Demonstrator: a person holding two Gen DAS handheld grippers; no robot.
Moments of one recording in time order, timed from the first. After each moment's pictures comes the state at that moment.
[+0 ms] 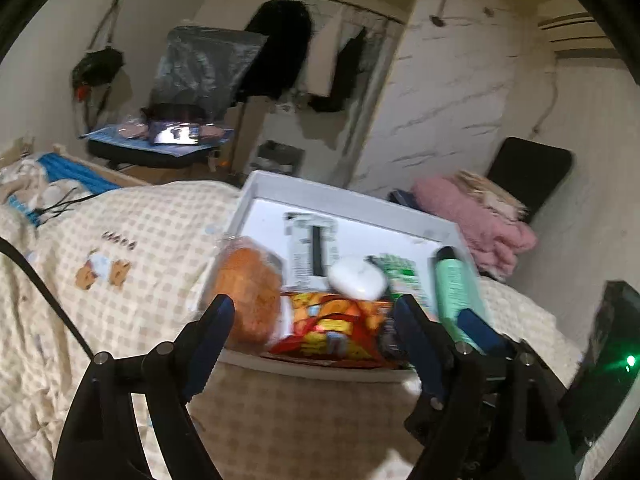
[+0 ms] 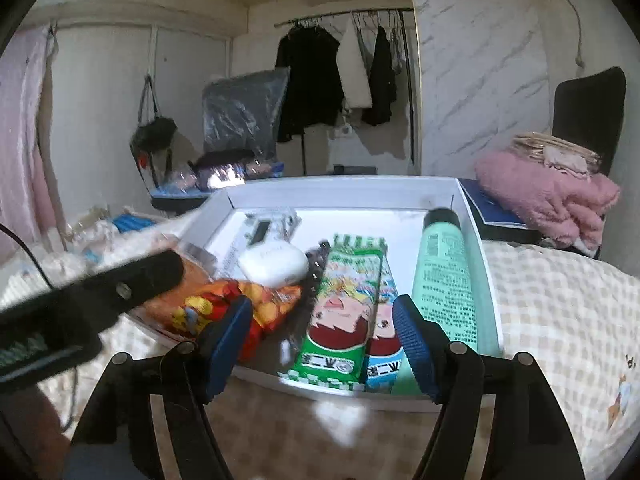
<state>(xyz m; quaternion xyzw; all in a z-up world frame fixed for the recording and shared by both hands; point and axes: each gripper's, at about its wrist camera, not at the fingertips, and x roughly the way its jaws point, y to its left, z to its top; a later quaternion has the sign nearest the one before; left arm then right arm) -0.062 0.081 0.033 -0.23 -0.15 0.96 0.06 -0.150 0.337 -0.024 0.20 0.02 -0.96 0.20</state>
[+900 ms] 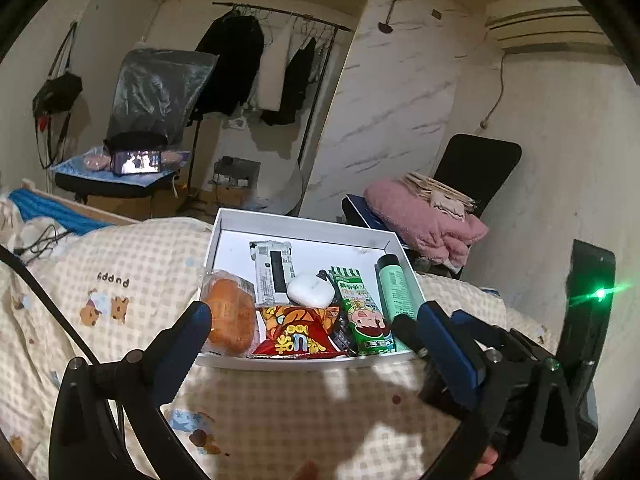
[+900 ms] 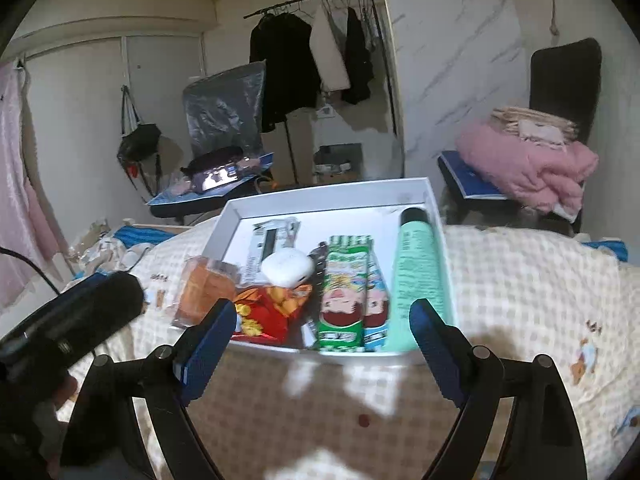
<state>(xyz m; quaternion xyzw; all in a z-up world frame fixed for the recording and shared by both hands) -0.026 0.070 0.073 -0.22 -0.13 0.96 0.13 -0.119 0.348 0.022 0.26 -0.02 -0.95 0.15</state>
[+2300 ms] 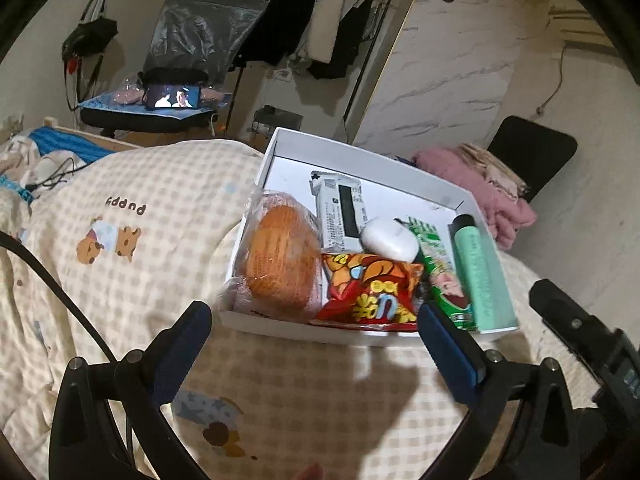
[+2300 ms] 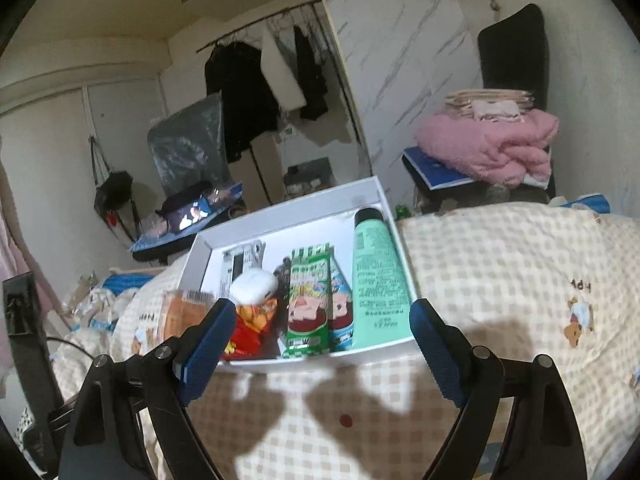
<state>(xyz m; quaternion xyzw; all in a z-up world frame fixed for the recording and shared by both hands) -0.072 0.060 0.004 -0.30 -0.16 0.94 0.06 -0.118 0.368 0.014 0.25 -0.09 -0.96 0.11</state>
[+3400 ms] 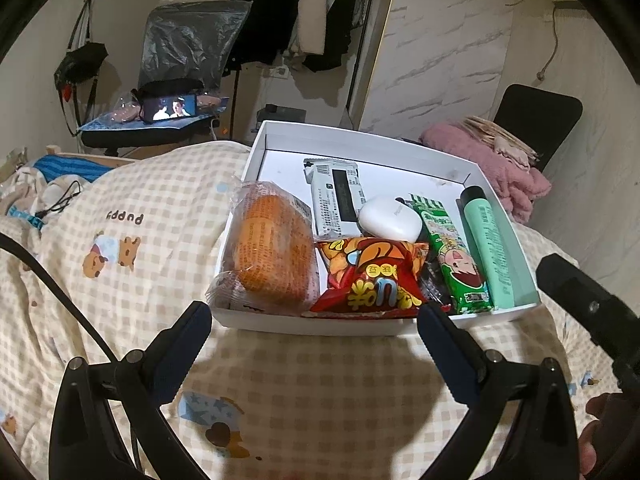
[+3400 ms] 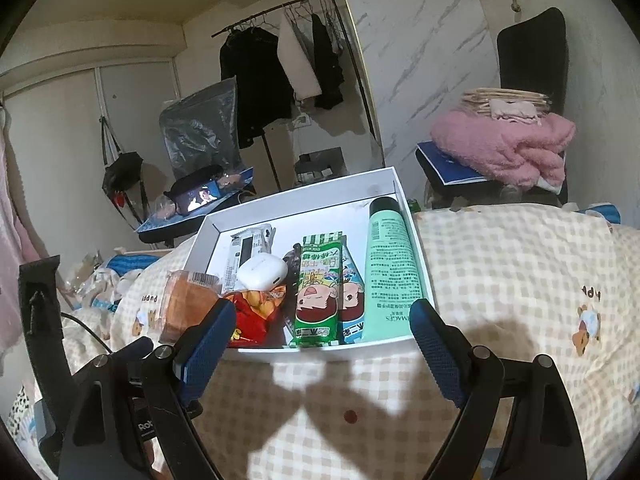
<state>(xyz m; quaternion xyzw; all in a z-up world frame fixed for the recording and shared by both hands) -0.075 0.077 0.002 -0.31 -0.10 0.94 0.05 -0.119 0.363 0.011 0.26 -0.07 -0.95 0.13</state>
